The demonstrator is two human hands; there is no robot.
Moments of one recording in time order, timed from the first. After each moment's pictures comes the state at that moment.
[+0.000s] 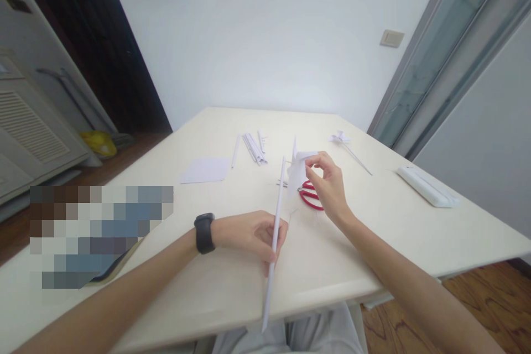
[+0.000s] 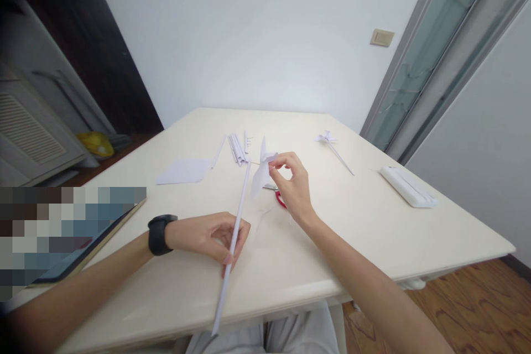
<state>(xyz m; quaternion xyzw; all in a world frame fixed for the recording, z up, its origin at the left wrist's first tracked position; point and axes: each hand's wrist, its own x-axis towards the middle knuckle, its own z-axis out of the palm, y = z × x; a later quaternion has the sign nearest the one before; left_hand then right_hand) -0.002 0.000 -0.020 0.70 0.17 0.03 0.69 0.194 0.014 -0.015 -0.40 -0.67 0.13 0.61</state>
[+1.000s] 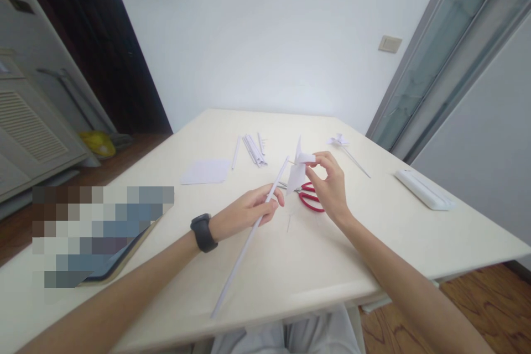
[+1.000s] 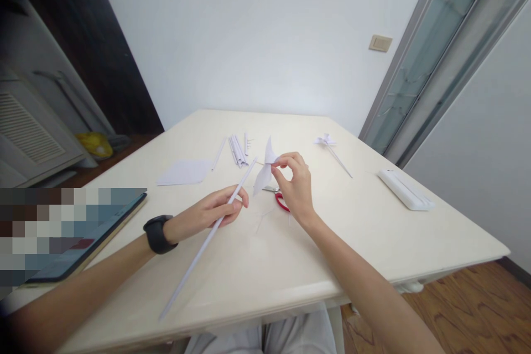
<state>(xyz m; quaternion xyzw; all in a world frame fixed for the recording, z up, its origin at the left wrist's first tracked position) -0.004 0.005 -0.010 0.77 0.27 0.25 0.53 0.200 0.018 -0.012 -0.42 -0.68 0.04 0.60</state>
